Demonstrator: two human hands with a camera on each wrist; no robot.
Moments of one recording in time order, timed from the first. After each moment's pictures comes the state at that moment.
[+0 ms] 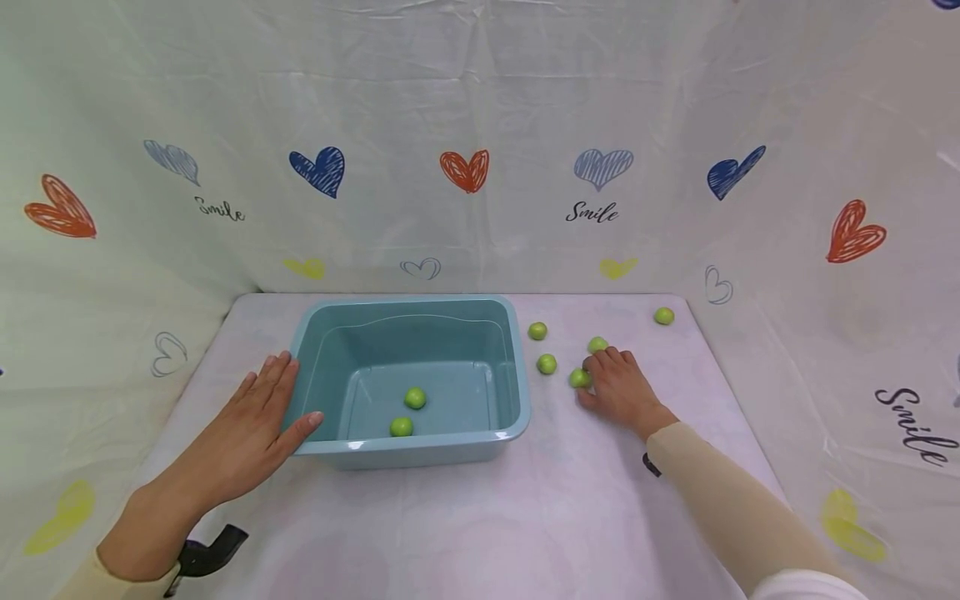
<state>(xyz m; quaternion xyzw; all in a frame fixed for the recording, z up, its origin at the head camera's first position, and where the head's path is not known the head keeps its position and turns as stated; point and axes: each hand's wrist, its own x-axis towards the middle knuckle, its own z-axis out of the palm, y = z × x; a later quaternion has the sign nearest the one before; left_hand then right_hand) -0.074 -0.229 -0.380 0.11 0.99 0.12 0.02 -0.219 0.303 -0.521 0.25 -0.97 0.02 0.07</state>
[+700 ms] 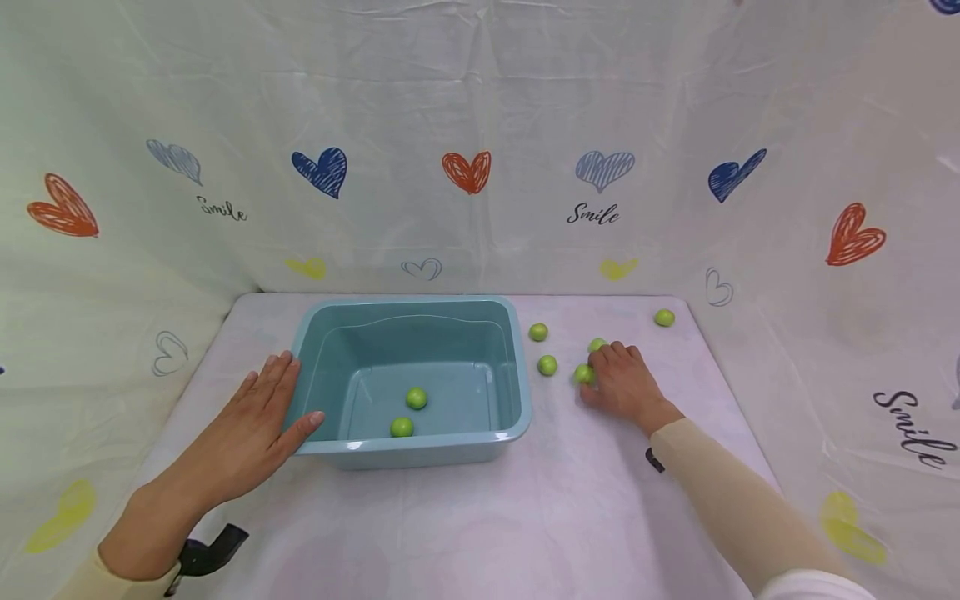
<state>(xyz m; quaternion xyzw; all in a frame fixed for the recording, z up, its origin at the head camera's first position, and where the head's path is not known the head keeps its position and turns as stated) -0.074 -0.230 -0.379 0.11 0.99 0.13 0.02 -0.225 0.305 -0.508 0.24 -0.97 0.01 0.08</state>
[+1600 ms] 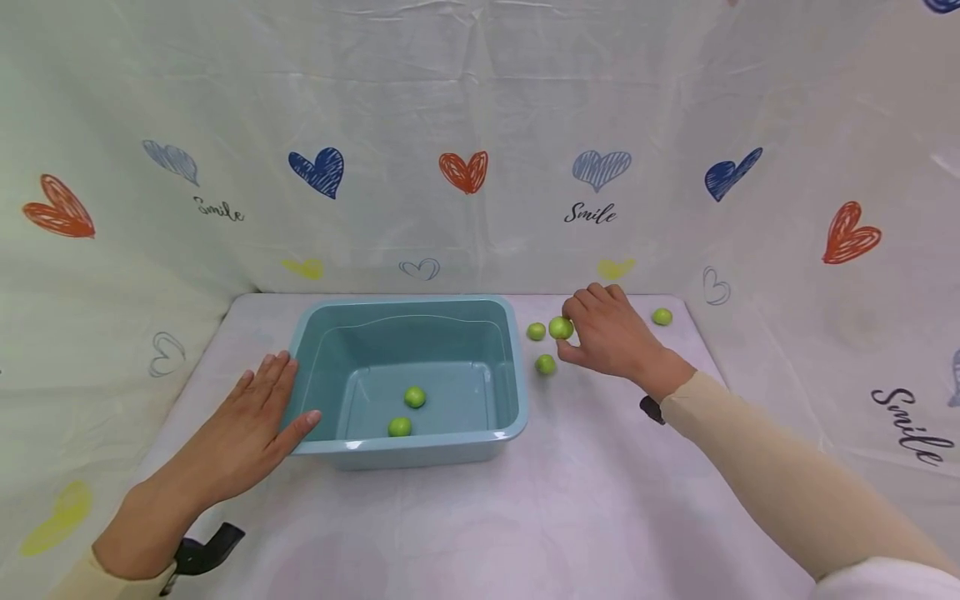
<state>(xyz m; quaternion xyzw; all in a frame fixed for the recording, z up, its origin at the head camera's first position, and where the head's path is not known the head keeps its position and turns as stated) -0.074 -0.229 -0.376 0.11 0.99 0.11 0.03 -0.233 0.257 -0.382 0.34 -0.93 0.00 0.17</state>
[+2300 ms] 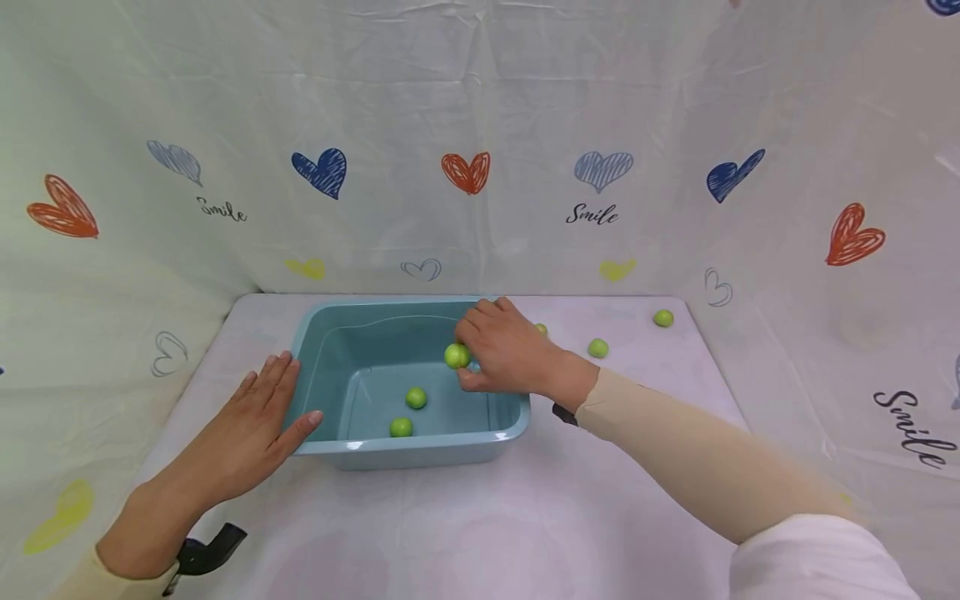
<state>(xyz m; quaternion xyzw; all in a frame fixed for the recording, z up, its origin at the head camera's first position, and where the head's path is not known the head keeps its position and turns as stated) -0.074 -0.230 -0.378 0.12 0.99 0.12 0.03 -0.211 0.133 -0.365 0.50 -0.85 0.07 0.15</state>
